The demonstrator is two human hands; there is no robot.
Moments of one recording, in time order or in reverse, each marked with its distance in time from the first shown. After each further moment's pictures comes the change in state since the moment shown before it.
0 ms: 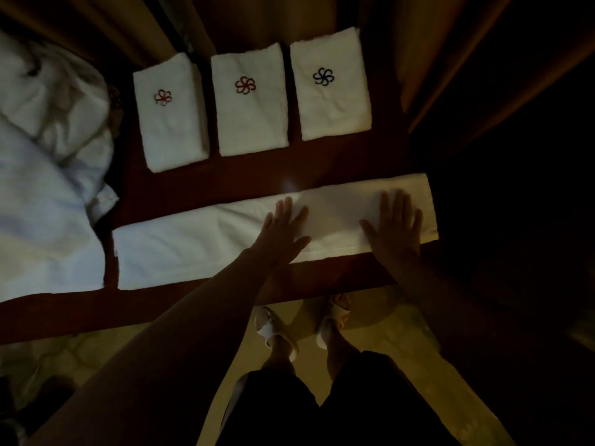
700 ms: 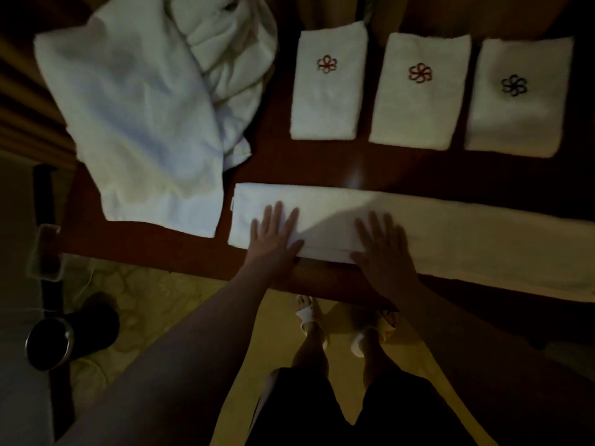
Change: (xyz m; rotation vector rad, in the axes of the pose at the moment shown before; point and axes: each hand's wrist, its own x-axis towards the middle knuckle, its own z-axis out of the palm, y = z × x) left_hand -0.154 -0.212 0.027 -0.004 0.181 -0.445; right_hand -0.049 -0.233 0.060 -0.138 0.018 -0.638
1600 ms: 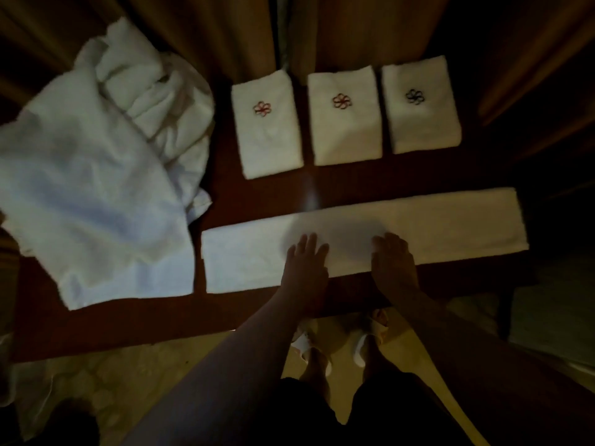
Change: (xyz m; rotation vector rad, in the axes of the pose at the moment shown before) left_hand 0.010 0.088 -0.022 -0.010 -0.031 0.416; right_hand -0.033 0.015 -0.031 0.264 -0.008 0.546
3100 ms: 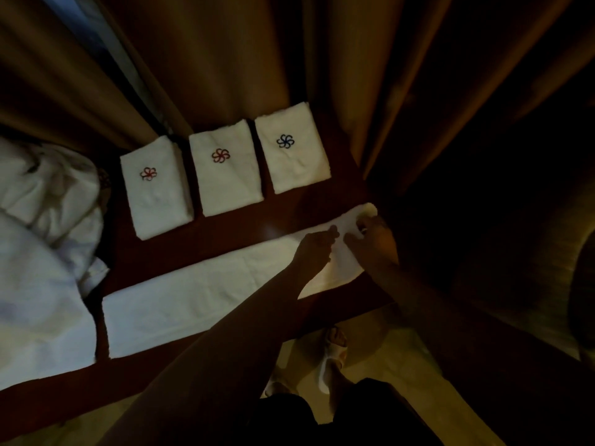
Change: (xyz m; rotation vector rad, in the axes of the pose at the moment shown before) left_hand 0.140 0.264 -0.056 -1.132 -0.202 -0.297; right_hand 0.037 0.177 -0.150 0.521 0.207 0.217
